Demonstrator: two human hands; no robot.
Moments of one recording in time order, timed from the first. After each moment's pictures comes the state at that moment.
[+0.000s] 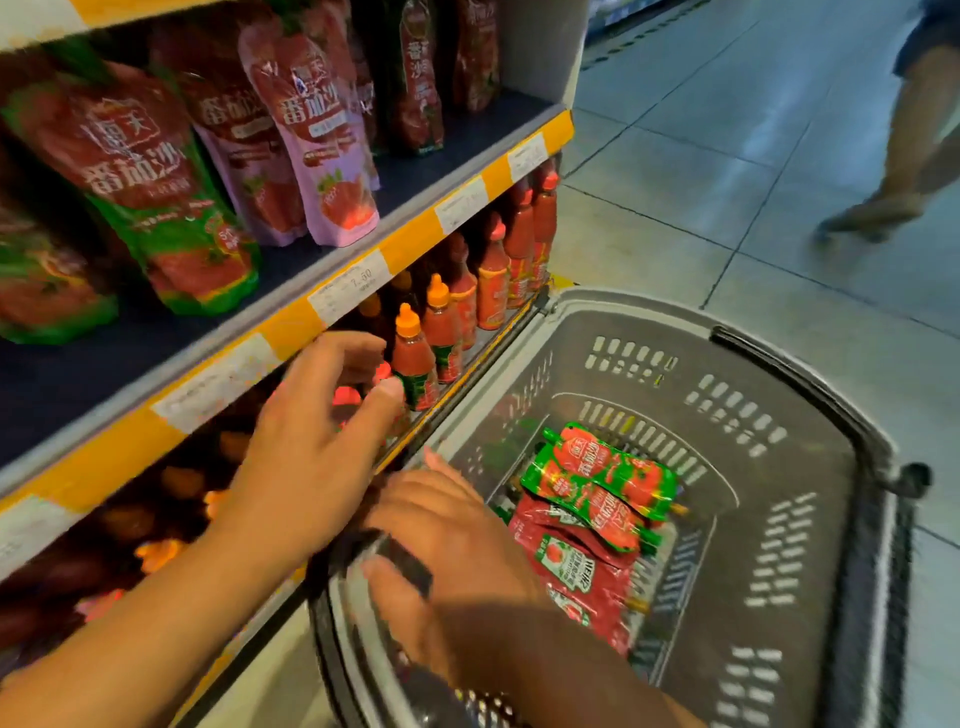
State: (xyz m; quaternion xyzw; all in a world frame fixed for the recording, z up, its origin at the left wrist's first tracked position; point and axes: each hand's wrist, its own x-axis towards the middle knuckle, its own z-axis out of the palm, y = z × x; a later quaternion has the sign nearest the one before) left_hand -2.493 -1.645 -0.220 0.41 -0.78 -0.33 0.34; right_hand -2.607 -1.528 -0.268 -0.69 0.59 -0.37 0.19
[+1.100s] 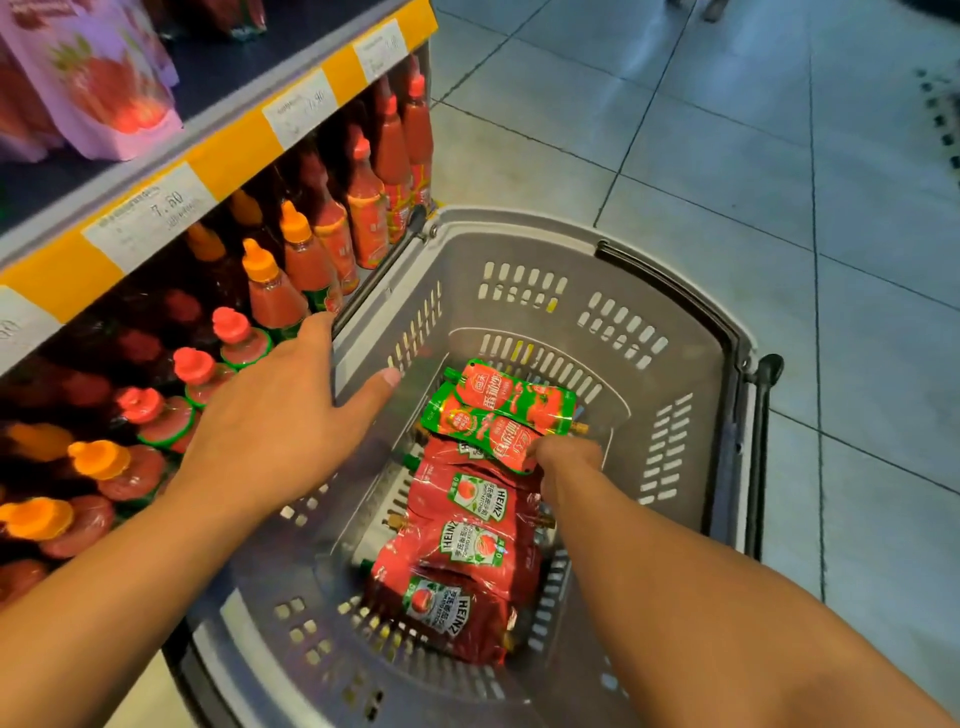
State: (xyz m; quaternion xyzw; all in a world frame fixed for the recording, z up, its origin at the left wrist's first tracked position) left_hand -2.563 -1.642 -0.264 0.43 -0.89 -0.16 0.07; right_hand -2.803 -1.501 -0.457 0.22 0.78 -0.45 0.38
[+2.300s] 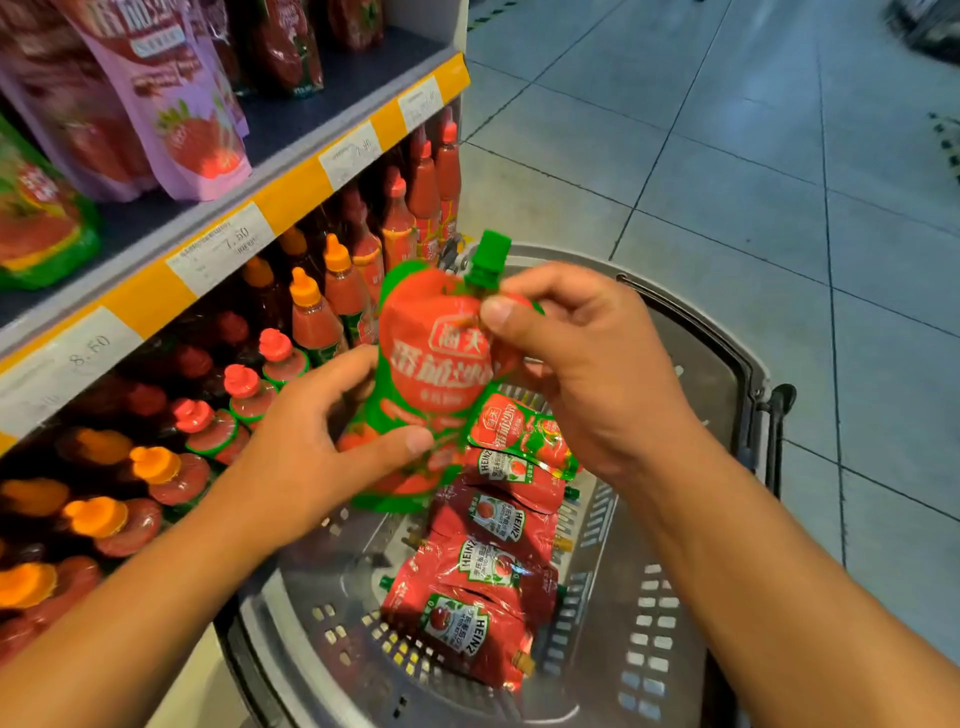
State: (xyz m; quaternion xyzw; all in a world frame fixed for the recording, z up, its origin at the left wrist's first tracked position) left_hand -2.534 -1.632 -0.245 0.19 -0.79 -0.52 0.25; right_hand -2.720 -1.520 -0.184 -0.31 0.55 -0.67 0.39
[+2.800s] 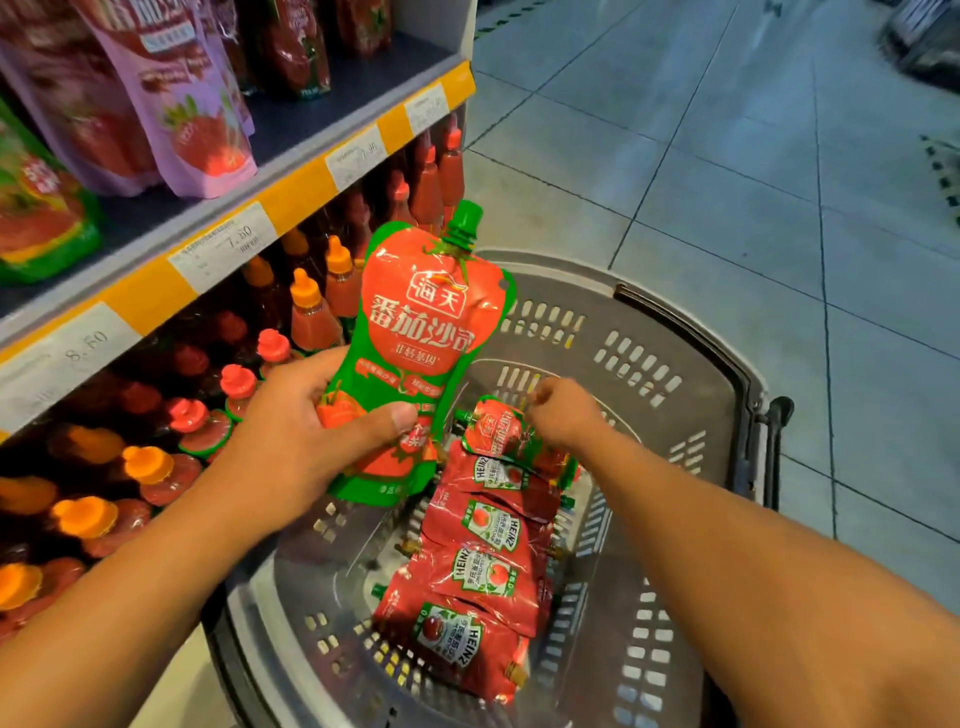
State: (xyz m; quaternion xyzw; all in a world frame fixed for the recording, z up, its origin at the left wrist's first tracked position) left_hand -2.534 -1.639 -0.247 0.24 -0.70 -0.61 0.27; right_hand -2.820 -1.552 -0.361 -0.29 0.90 -0.17 0.29
